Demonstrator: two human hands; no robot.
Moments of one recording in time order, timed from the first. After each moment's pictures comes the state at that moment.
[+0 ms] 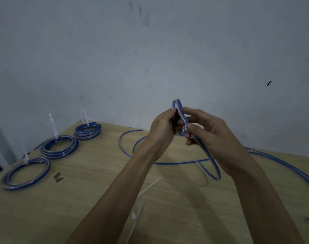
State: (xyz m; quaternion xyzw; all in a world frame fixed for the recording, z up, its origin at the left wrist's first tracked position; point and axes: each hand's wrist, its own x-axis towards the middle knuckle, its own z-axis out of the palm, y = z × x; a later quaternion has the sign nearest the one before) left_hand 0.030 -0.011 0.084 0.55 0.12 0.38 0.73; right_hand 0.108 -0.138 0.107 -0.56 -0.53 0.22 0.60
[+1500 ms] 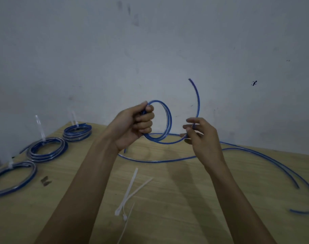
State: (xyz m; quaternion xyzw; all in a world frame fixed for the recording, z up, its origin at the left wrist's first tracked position) left_hand -0.024 0.030 0.102 0.50 0.05 0.21 0.84; right_hand 0.141 -0.115 0.058 -0.68 -0.40 0.06 0.61
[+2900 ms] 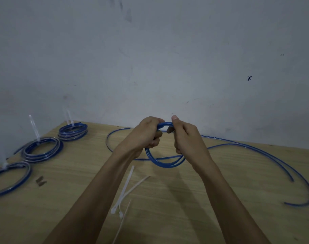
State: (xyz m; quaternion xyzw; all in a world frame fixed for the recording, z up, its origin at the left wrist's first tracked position) left_hand 0.010 -0.013 0.086 0.72 0.26 0.24 0.60; right_hand 0.113 -0.110 0.067 -0.69 -0.42 0.15 0.57
